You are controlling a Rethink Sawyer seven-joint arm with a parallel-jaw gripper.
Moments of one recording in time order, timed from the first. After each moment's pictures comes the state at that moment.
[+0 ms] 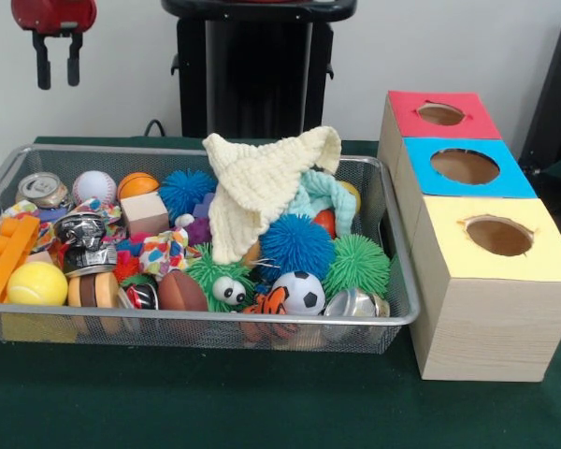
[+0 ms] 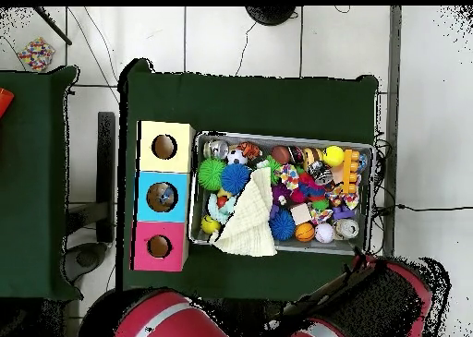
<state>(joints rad) -0.12 -0.29 -0.80 1.55 -1.59 -0.74 2.06</state>
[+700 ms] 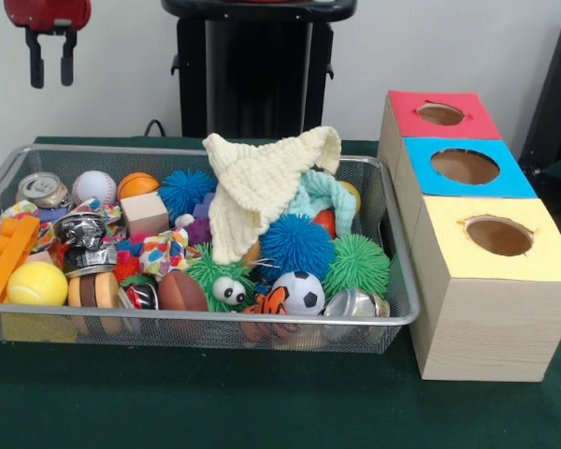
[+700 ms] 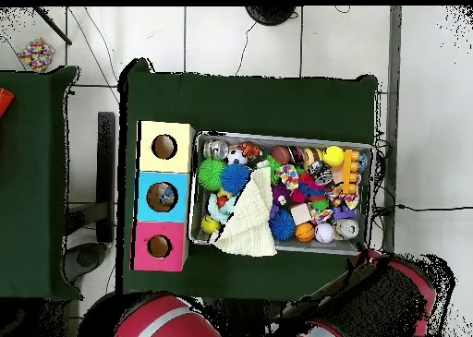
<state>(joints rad) -0.12 -0.30 -0.80 1.53 -1.60 -0.74 2.06</state>
